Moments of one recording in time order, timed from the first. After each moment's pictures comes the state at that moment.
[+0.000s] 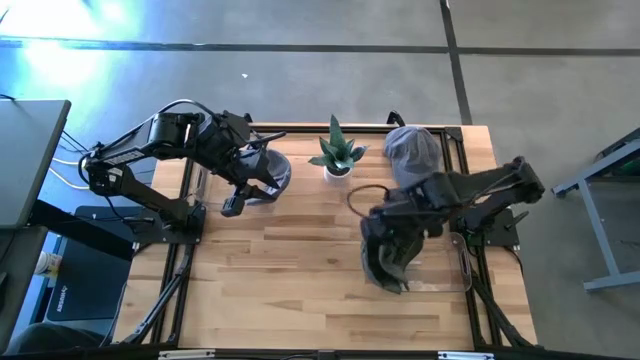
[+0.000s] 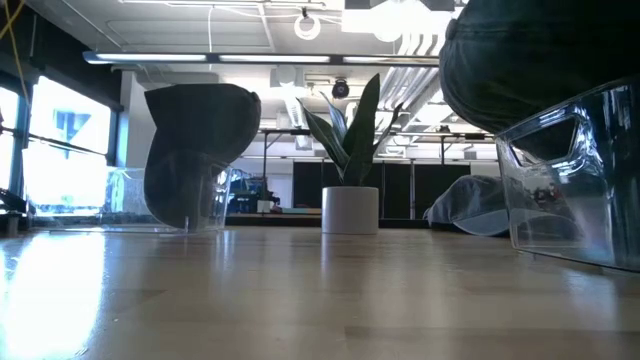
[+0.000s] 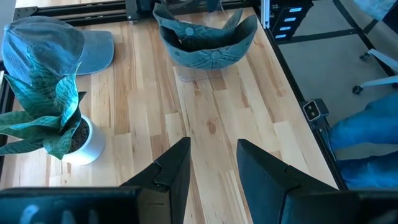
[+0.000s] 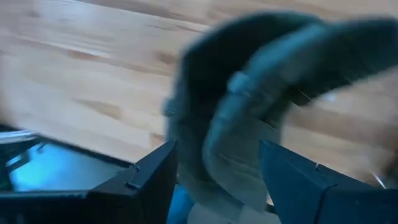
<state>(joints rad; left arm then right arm) 0.04 1.34 1.84 -1.23 0.23 0.15 0.29 1.60 1.79 -1.48 -0.03 1.72</state>
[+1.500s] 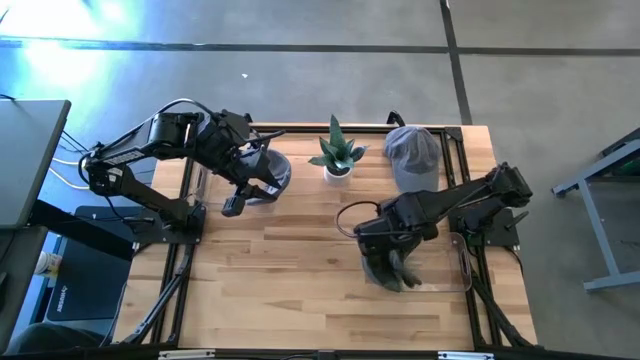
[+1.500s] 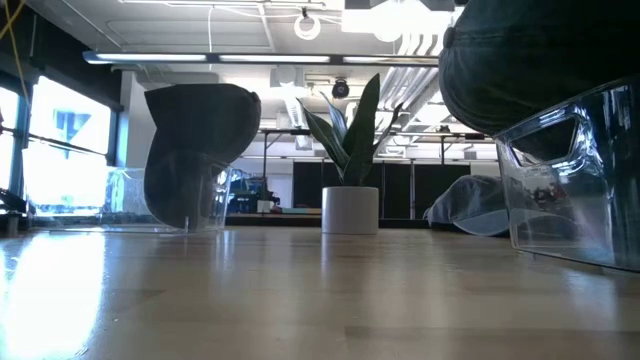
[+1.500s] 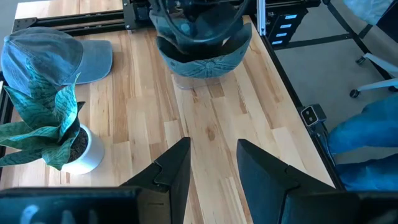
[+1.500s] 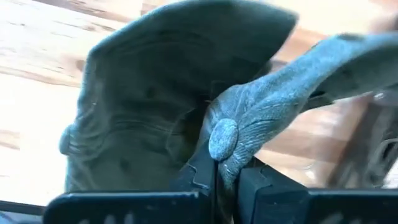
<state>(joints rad) 0.04 1.34 1.84 -1.20 0.24 0.16 0.31 1.71 1.68 -1.56 -0.01 1.65</state>
